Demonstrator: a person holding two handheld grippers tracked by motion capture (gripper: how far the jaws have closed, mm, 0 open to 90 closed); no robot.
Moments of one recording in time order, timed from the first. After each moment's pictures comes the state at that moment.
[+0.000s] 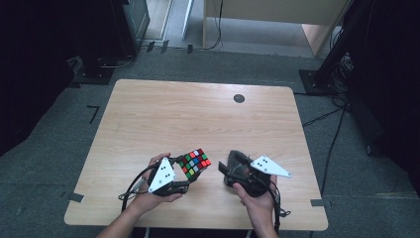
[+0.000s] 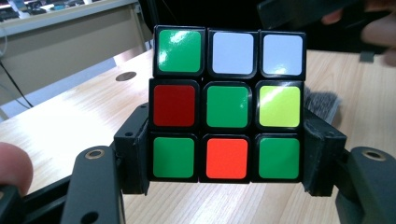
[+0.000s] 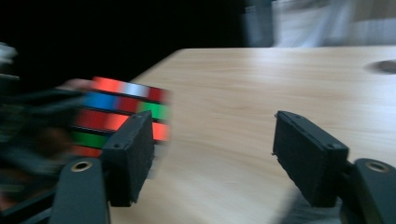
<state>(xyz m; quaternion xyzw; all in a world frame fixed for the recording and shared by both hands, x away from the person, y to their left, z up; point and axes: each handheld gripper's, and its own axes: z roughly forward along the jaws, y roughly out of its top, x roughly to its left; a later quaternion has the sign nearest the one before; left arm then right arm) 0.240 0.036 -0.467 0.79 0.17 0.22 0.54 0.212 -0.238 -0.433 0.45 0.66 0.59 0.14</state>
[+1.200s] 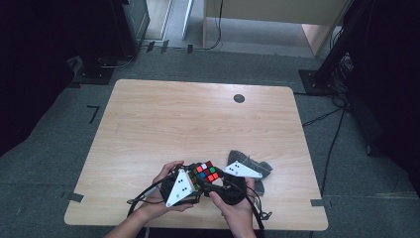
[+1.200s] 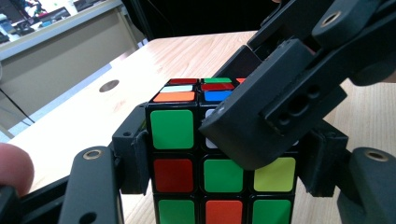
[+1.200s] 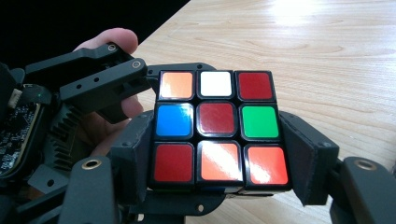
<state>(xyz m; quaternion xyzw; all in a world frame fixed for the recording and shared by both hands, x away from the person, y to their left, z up) 0.218 0.006 -0.468 0.81 0.12 0.25 0.52 0.205 -0.186 -0.447 0.49 0.70 0.52 0.09</state>
